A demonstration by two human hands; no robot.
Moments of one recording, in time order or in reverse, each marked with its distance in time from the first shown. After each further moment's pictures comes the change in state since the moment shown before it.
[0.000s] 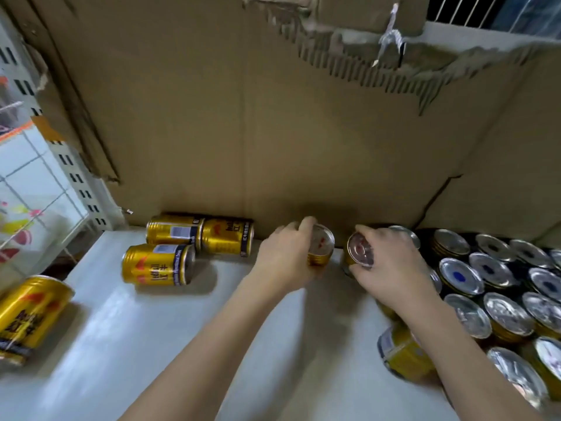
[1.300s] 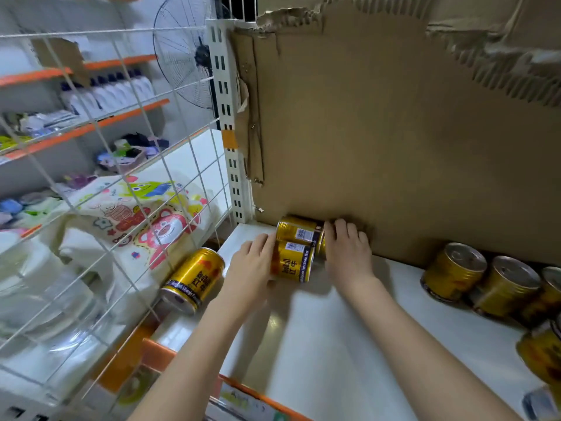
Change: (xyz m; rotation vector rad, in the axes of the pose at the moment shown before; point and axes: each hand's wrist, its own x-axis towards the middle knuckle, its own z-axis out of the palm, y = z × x) left_hand -0.114 -0.184 -0.049 0.368 0.043 -0.323; right_hand 0.046 -0.212 0.084 -0.174 0.150 -0.359
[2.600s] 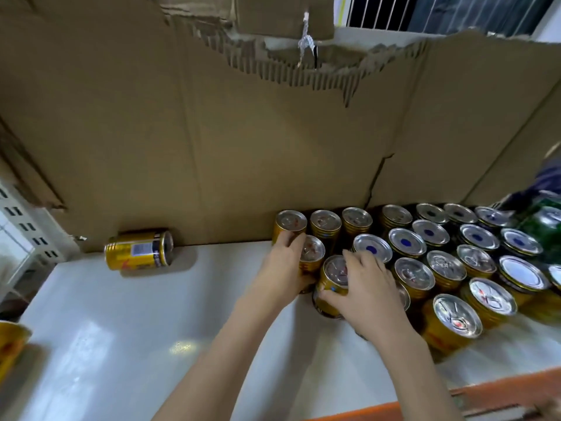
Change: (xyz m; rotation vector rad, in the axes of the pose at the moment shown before) left_hand 0.025 0.252 0.004 -0.594 -0.169 0.467; right_hand -0.179 0.164 -0.076 0.242 -0.190 0.588
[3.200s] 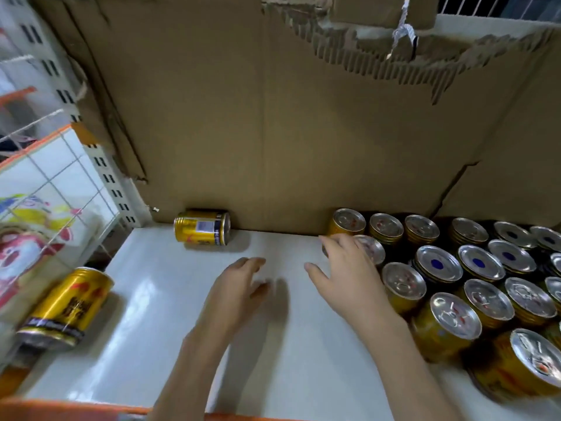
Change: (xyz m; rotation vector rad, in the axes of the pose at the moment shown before) left_hand -0.089 -0.087 -0.043 0.059 0.214 -0.258; right_hand 0.027 -0.075 0.019 0.133 0.017 -0.312
